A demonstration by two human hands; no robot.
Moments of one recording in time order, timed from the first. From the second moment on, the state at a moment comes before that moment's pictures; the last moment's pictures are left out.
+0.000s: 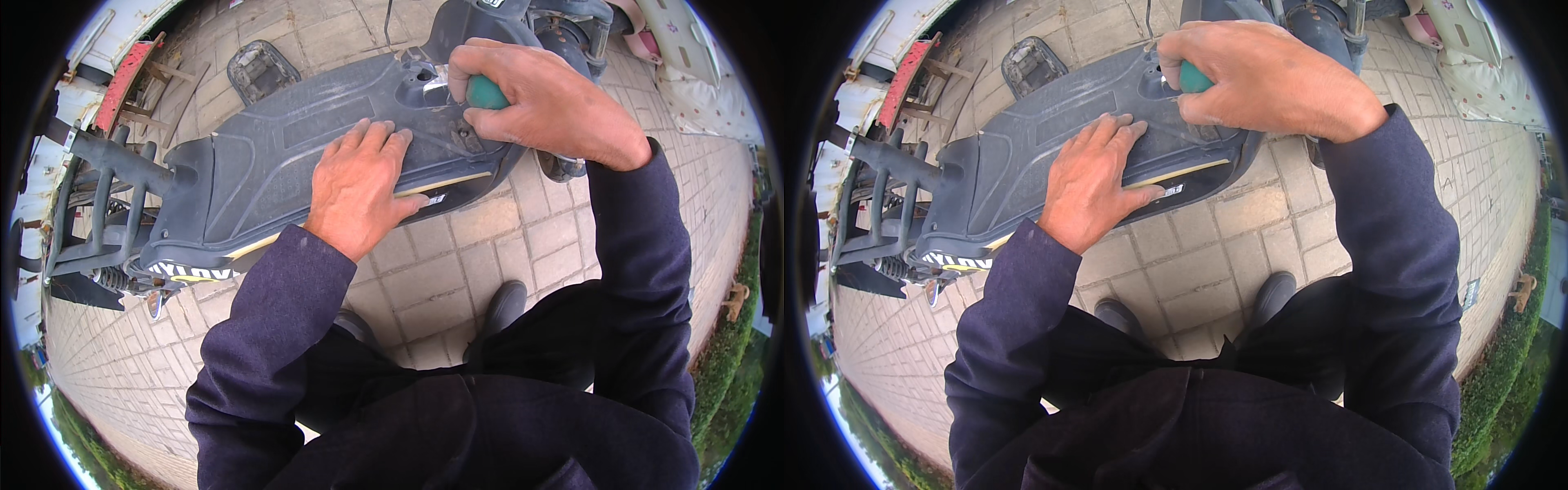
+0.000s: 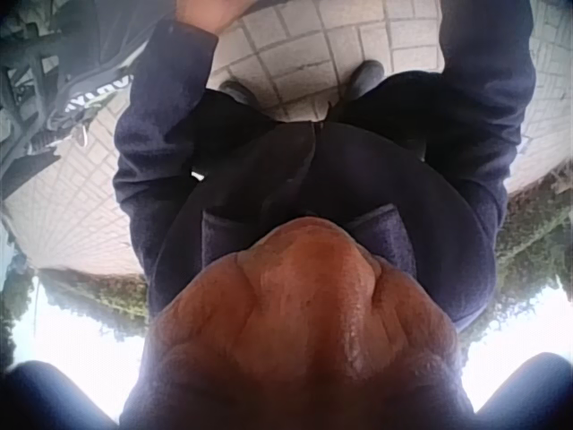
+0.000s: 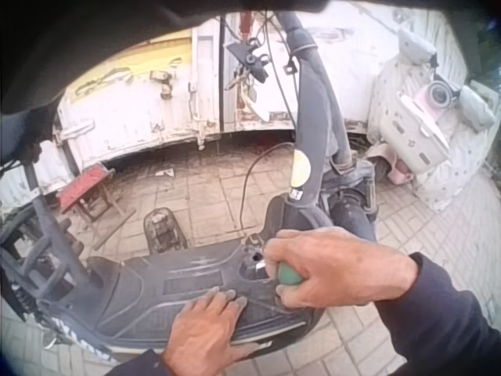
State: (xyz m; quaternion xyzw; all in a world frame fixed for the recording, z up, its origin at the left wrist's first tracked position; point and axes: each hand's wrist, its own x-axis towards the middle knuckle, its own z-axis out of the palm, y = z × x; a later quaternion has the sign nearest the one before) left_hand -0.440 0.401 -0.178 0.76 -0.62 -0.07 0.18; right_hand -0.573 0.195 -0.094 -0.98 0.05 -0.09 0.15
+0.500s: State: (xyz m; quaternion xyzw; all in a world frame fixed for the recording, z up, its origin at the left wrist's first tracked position) left_hand -0.439 0.401 -0.179 0.76 -0.62 -0.07 0.18; right_hand -0.571 0.195 -0.097 -0.98 0.05 -0.10 0.14
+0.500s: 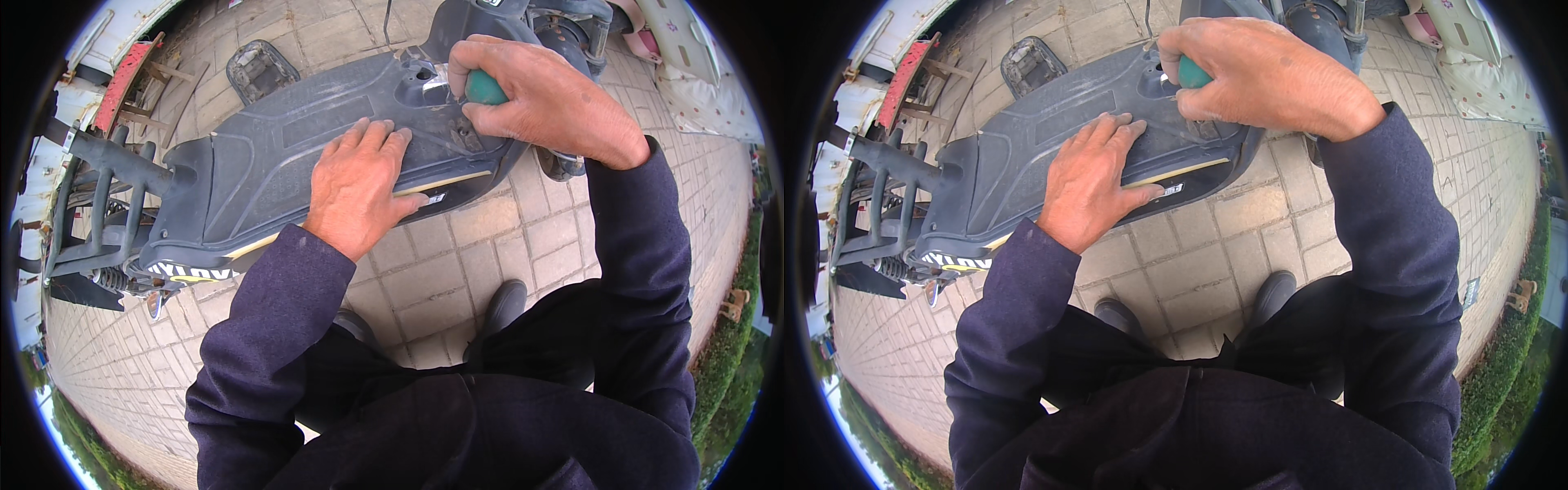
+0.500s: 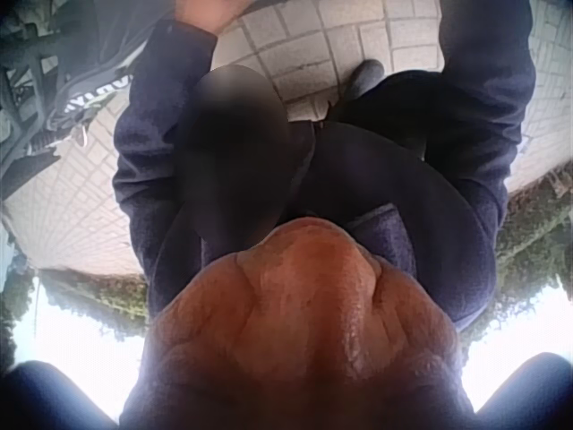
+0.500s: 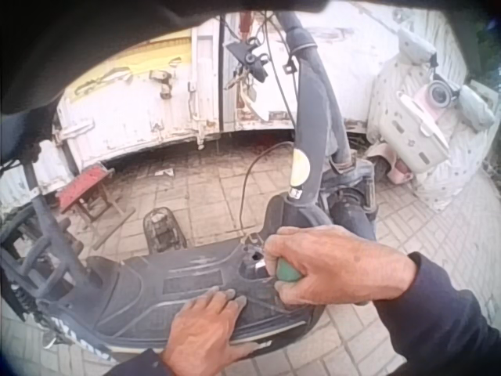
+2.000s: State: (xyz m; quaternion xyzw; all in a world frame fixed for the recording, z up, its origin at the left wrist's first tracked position) left_hand -0.440 0.326 -0.194 0.66 -0.49 -0.32 0.47; right_hand -0.573 0.180 -0.117 -0.96 -0.02 -0.24 0.10
